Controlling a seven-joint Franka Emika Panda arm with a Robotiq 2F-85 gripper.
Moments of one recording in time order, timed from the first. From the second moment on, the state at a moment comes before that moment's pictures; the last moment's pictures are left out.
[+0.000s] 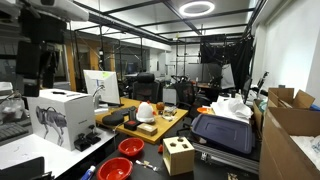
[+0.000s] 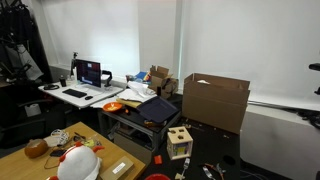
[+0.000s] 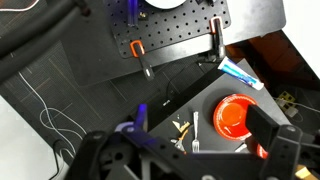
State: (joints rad) arm -0.16 -0.88 -0.10 -2.66 -0.03 1.62 0.07
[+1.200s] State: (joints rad) arm -0.16 -0.88 -0.10 -2.66 -0.03 1.62 0.07
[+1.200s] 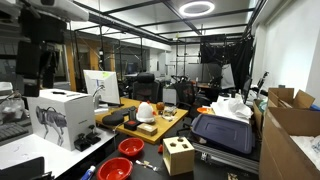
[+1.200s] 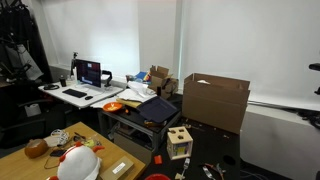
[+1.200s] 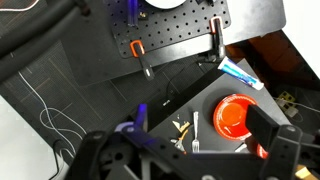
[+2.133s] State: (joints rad) arm -0.10 -0.71 -0.06 -2.60 -0.03 1.93 0.06
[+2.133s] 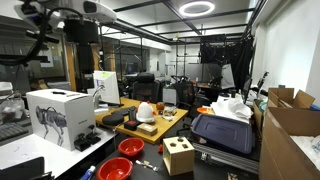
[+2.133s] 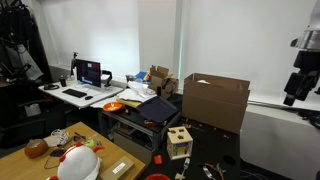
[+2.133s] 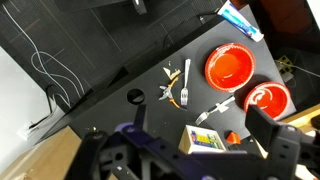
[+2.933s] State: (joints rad) arm -0.06 -0.33 -0.03 -2.40 -0.03 2.13 0.04
